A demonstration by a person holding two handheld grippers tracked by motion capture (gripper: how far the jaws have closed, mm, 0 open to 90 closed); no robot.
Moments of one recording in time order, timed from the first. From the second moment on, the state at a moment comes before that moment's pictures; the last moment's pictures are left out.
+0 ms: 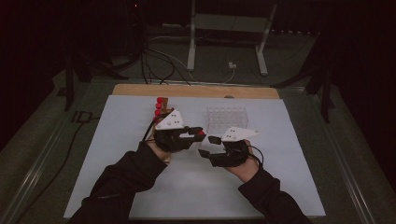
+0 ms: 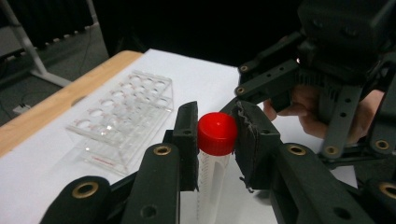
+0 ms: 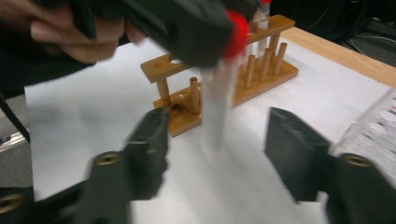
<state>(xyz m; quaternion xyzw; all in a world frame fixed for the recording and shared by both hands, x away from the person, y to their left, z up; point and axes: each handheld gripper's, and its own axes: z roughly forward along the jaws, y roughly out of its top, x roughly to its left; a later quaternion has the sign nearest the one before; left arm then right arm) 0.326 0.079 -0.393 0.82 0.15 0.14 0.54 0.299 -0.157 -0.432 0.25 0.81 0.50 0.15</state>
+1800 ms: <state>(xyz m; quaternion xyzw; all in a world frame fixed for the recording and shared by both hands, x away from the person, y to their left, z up) 0.354 0.191 -0.452 0.77 0.32 0.23 0.51 0.295 -0.194 -0.428 0.27 0.78 0.54 0.17</state>
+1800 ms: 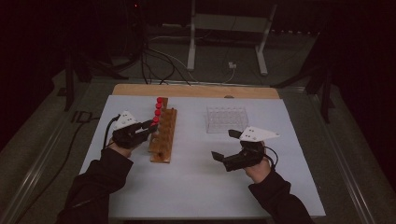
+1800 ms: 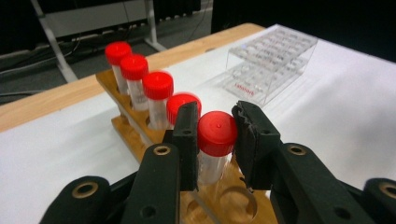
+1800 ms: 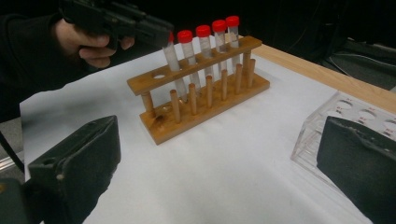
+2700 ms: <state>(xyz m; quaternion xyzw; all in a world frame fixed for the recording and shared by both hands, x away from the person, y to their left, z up) 0.349 0.186 -0.428 0.80 0.30 0.21 0.48 0.295 -0.199 -0.427 0.27 0.78 0.54 0.17</state>
